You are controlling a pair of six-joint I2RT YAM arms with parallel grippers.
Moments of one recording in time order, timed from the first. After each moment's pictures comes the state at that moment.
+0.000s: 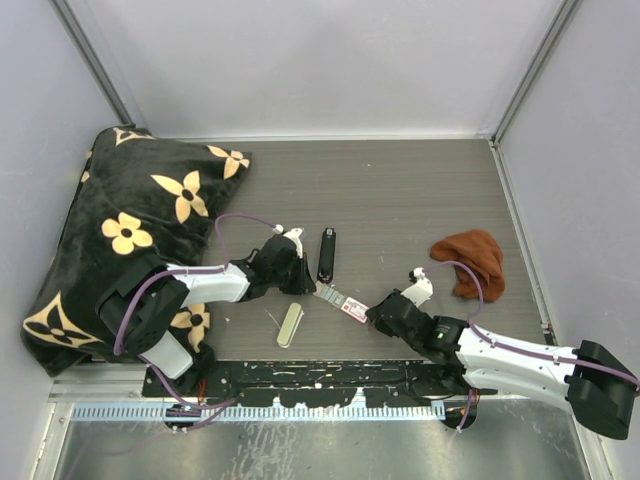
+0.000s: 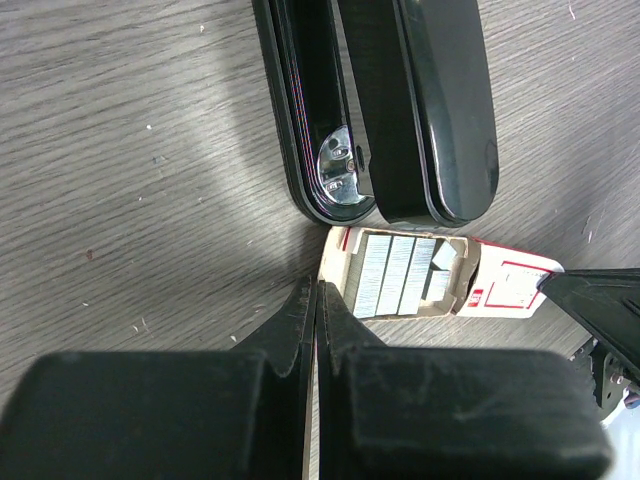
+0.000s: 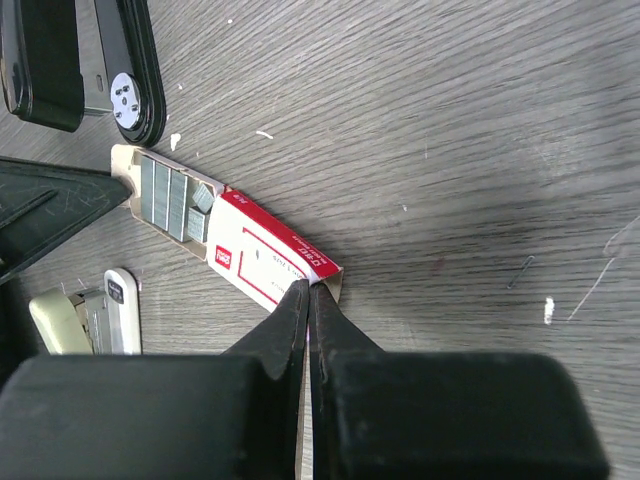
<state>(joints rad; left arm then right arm) -0.76 1.60 0.68 0.14 0.15 -0.67 1.01 0.80 0.19 -0.18 0.44 1.32</state>
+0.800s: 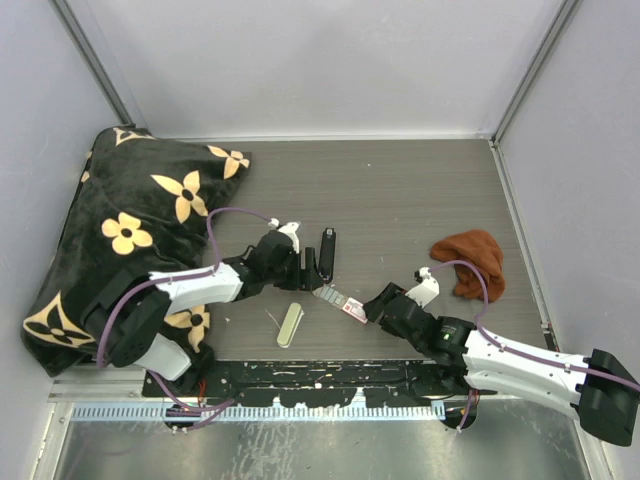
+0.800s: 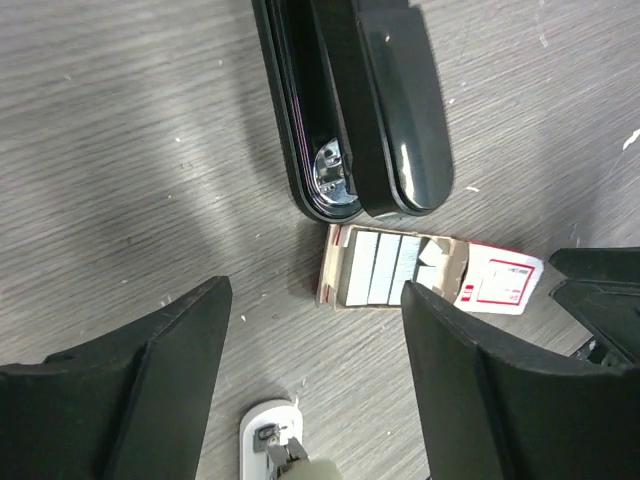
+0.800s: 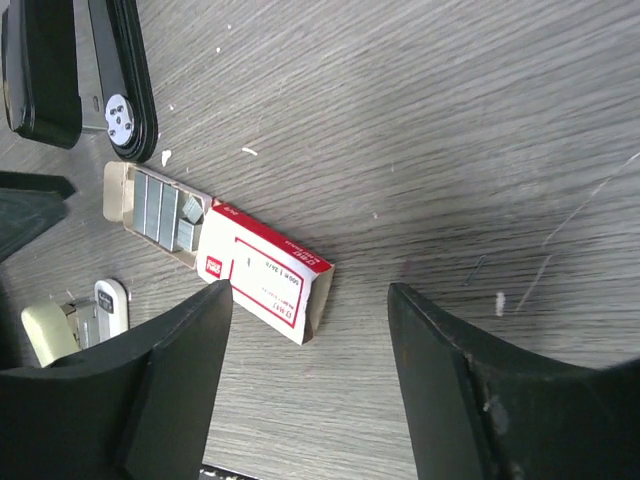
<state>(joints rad) -0.76 1.53 0.70 0.08 0.11 -0.65 1.01 0.72 0.20 -0.28 0.48 1.31</state>
